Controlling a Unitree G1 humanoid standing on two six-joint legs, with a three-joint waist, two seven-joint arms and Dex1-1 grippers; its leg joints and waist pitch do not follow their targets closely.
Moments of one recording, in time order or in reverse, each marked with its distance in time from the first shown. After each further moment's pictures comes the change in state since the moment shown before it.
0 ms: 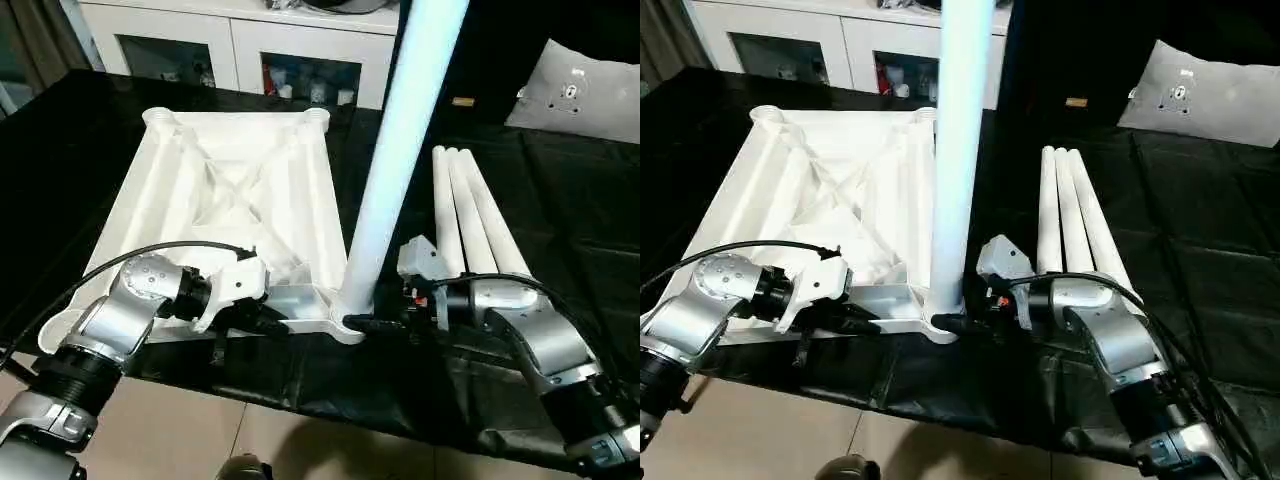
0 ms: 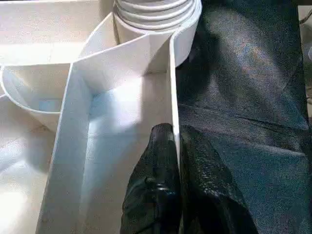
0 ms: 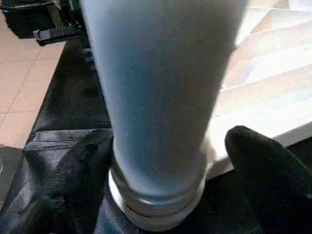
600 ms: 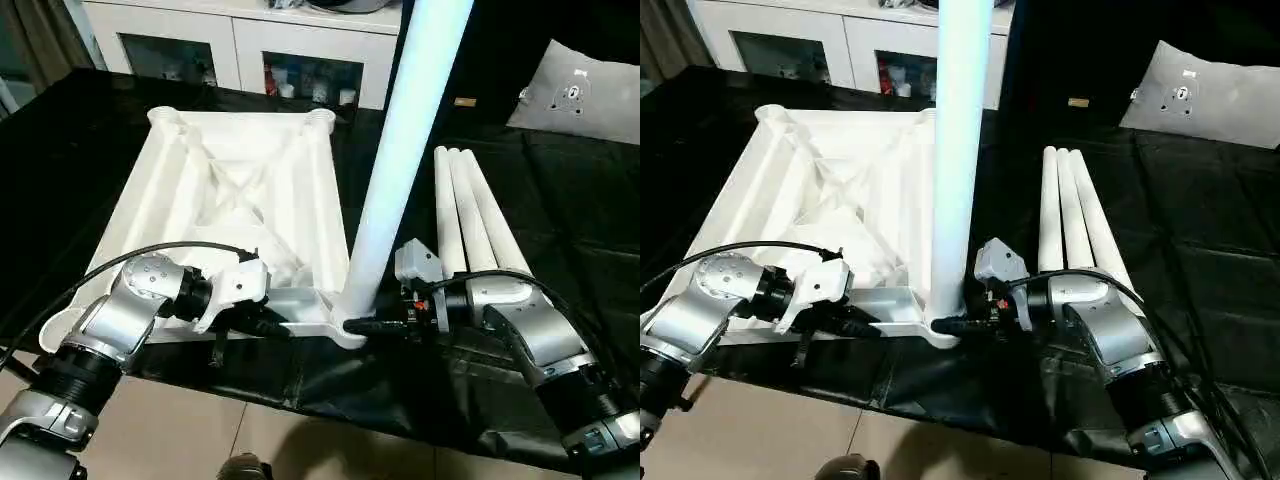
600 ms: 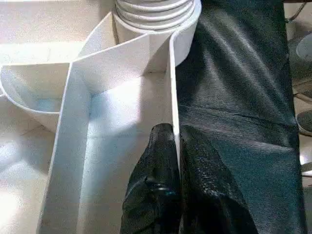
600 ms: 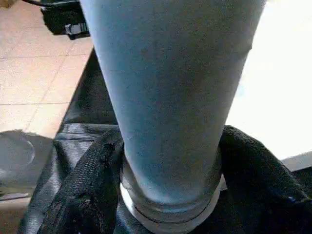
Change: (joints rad) left arm -0.004 0.002 -0.006 0.001 0.002 -0.011 -0.036; right arm -0.035 0.004 0.015 0.069 0.011 -0.020 0.126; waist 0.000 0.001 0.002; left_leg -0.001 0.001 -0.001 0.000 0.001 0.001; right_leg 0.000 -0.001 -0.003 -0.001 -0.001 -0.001
